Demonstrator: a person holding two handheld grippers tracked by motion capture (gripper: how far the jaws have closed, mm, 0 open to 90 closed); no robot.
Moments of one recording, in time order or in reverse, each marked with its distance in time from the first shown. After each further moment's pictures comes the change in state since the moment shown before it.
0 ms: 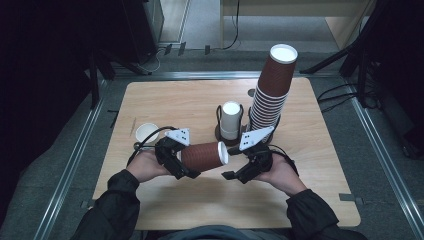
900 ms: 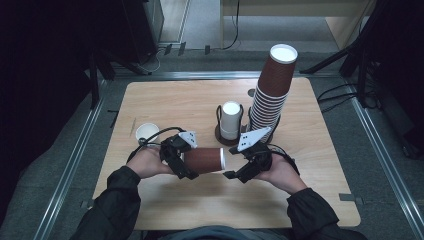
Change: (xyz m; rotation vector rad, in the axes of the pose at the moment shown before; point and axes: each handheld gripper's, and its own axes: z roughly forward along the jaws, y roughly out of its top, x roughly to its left) left arm 0.007 0.006 0.017 0.207 0.029 -0.013; right arm -0.004 -0.001 0.004 0.058 -0.048 -0.031
